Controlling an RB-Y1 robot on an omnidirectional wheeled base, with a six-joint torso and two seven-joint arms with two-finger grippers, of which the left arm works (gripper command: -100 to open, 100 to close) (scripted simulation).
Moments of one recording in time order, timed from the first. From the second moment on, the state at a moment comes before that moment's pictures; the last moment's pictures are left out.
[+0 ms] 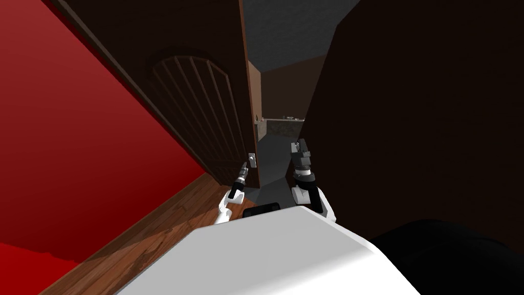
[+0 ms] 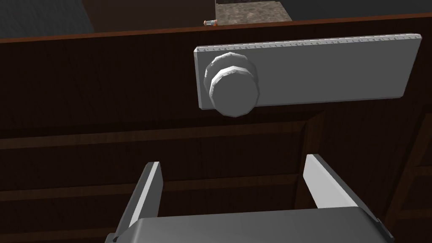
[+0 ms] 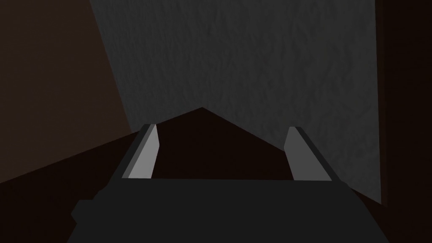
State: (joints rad) arm -0.01 0.06 -0.26 -1.29 0.02 -0.29 0.02
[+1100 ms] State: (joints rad) arm -0.02 0.05 -0.24 -1.27 0.01 -0.30 0.02
